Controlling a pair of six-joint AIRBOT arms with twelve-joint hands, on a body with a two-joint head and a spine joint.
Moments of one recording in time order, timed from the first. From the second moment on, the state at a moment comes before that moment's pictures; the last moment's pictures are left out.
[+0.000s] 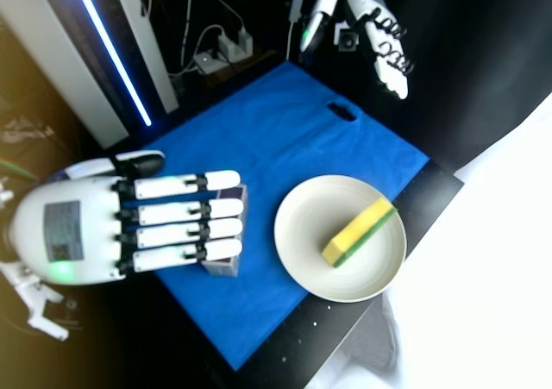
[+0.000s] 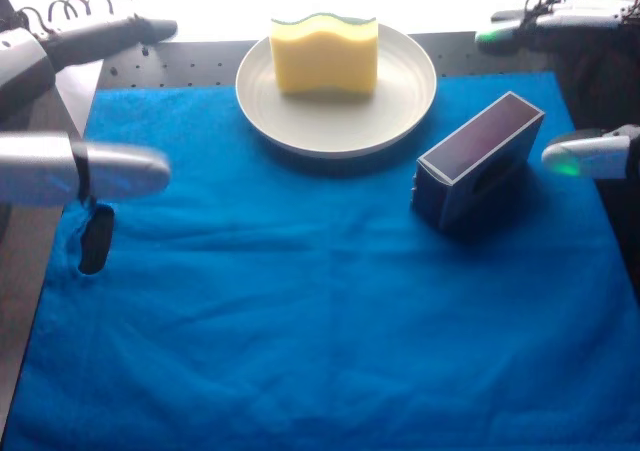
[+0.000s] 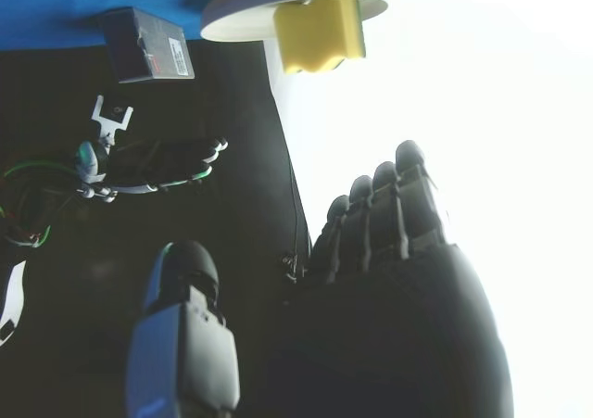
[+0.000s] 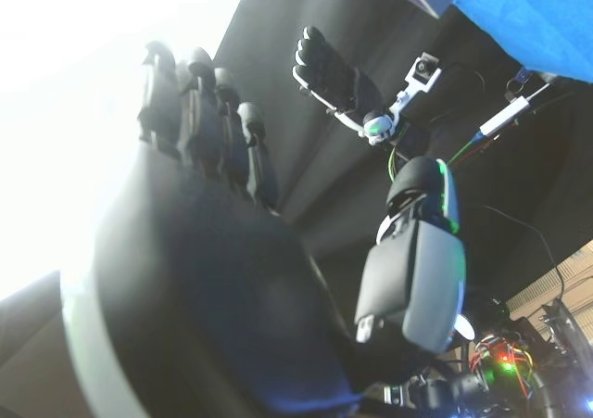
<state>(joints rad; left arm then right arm) 0.92 -0.83 1.13 -0.02 -0.93 0.63 -0.88 -1.07 1.51 -0.35 1.11 -0.06</state>
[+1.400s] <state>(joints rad) 0.32 -1.43 1.77 0.33 -0.20 0.63 -0.88 -1.10 1.55 -0.42 1.09 -0.05</state>
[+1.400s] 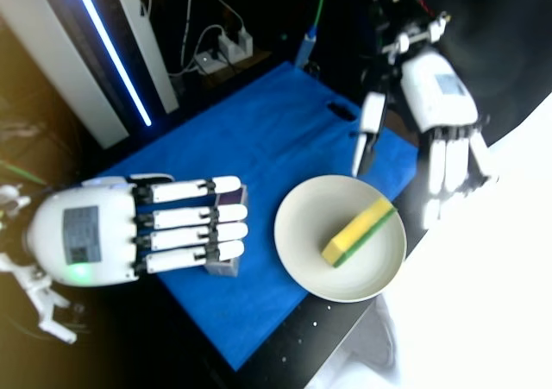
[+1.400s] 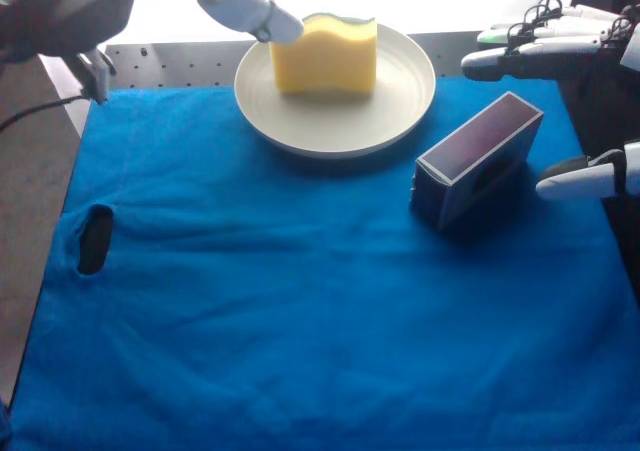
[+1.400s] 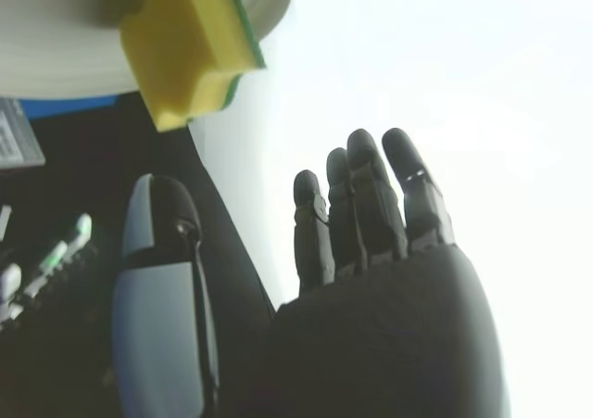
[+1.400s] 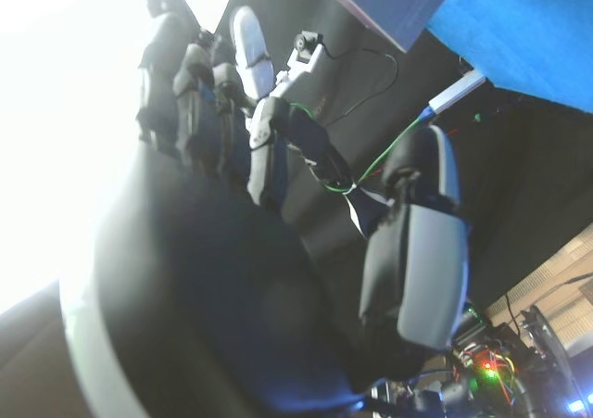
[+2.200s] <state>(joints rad) 0.36 -1.55 1.90 0.31 -0.11 0.61 -0.86 -1.11 1.55 -0.44 1.09 -0.05</state>
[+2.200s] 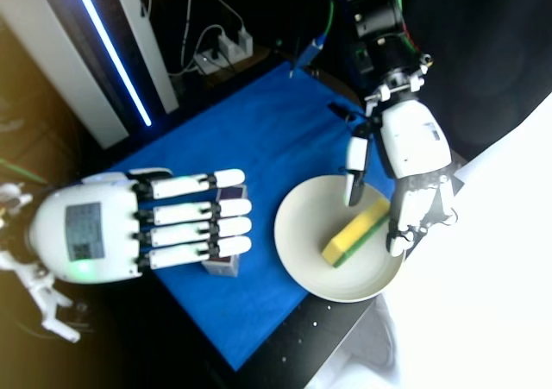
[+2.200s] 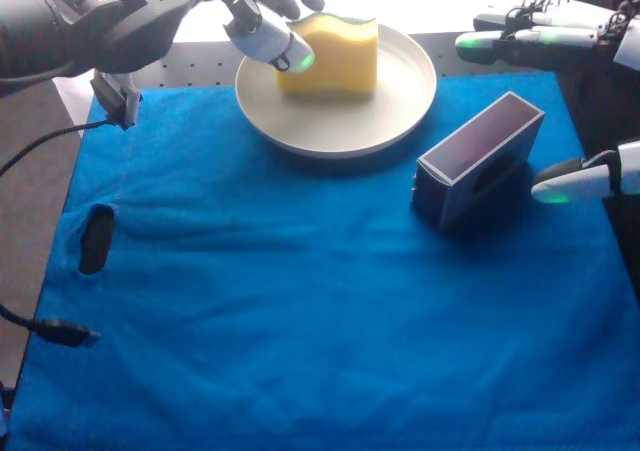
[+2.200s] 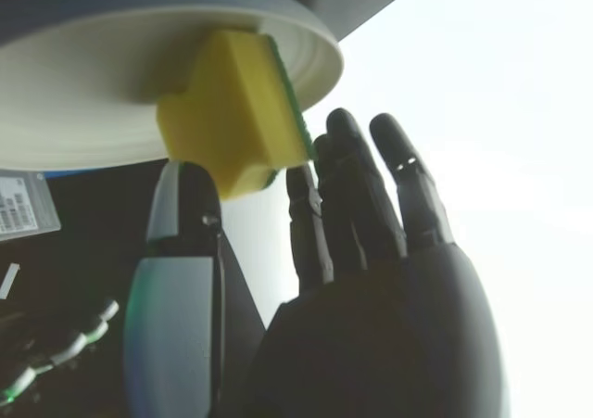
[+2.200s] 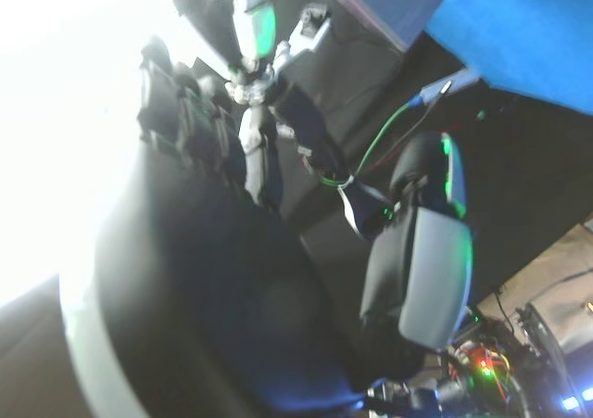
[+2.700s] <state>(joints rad) 0.36 -1.45 1.77 0.31 -0.22 0.58 -0.86 -1.11 1.55 -0.44 1.09 -0.03</state>
